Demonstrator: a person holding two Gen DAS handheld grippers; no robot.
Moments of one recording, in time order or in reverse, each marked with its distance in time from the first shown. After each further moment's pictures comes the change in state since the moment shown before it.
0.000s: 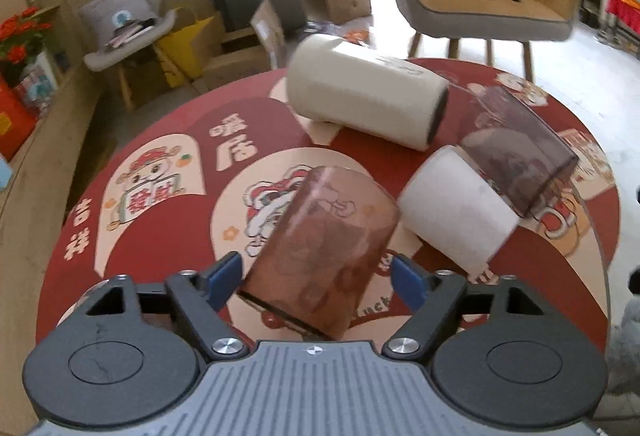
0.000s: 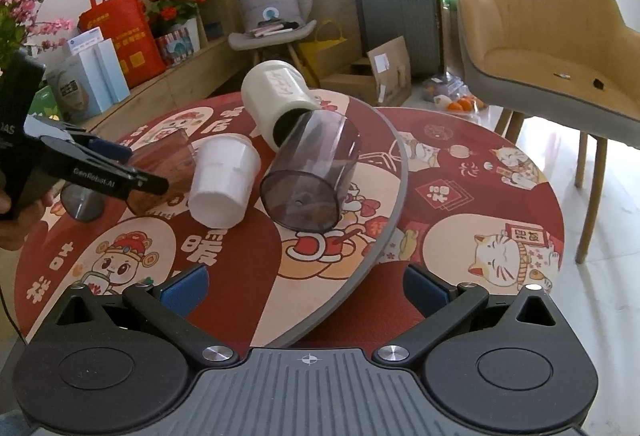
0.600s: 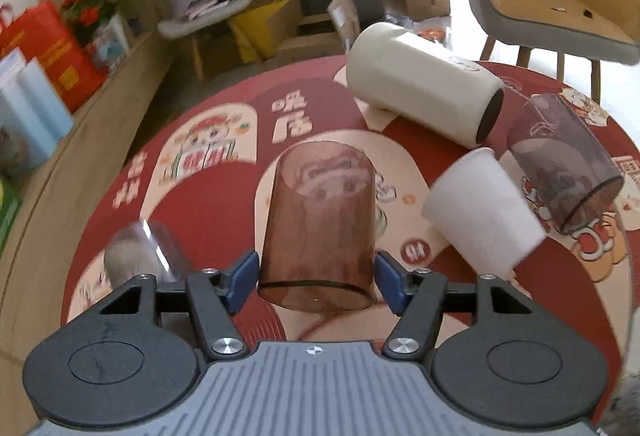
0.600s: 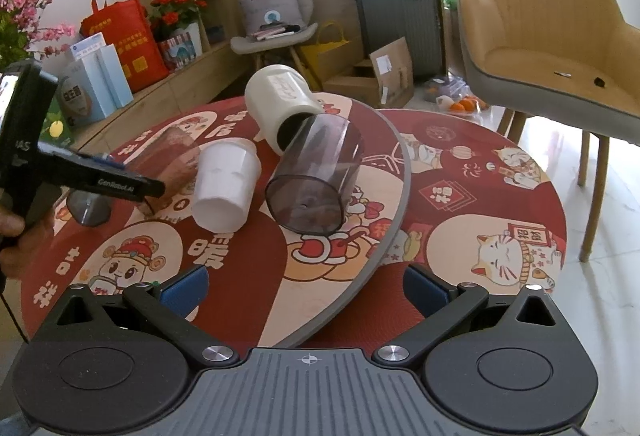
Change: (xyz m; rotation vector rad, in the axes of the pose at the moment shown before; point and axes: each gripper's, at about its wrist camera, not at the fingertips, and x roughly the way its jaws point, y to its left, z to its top) left arm -0.014 -0.019 -0.008 -0.155 0.054 0.183; right arm -0.005 0.000 0.001 0.014 -0.009 0.018
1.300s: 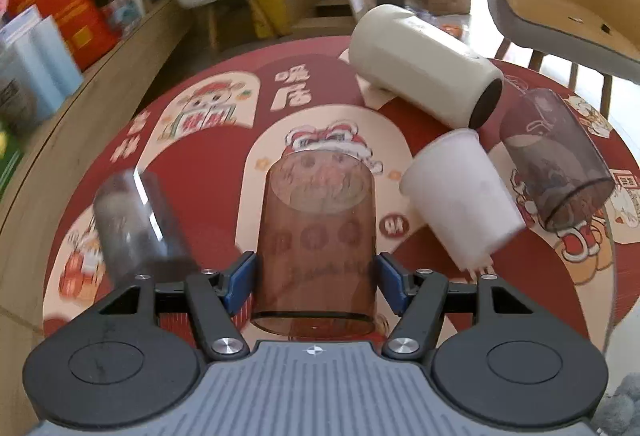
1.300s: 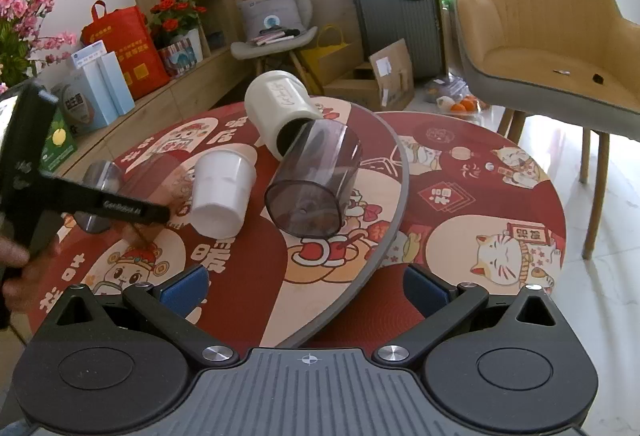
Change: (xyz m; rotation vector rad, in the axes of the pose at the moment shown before) left arm 0.000 -0.013 -0.011 -0.105 0.048 0.012; right arm -0.004 -0.005 0.001 0.020 -0.010 0.009
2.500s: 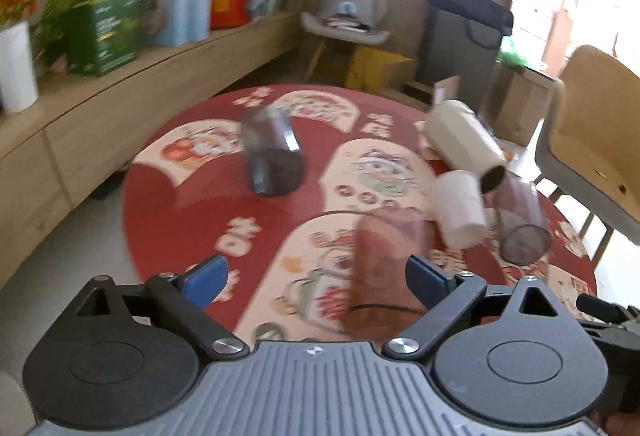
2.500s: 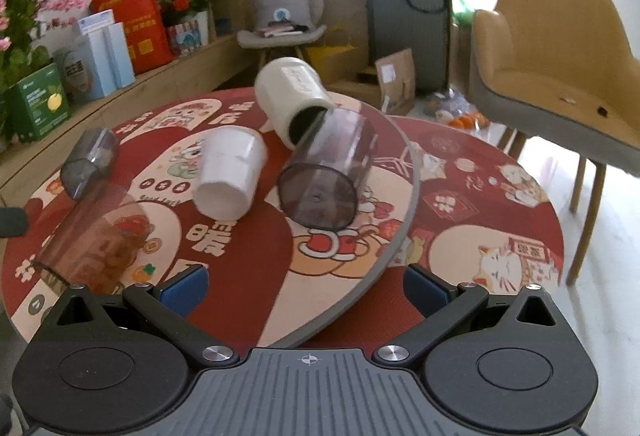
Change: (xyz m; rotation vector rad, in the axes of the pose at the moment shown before) left arm -0.120 0.031 -0.111 -0.489 -0.194 0.054; right arm 0.014 0.025 -0.013 -0.129 0.000 -0.051
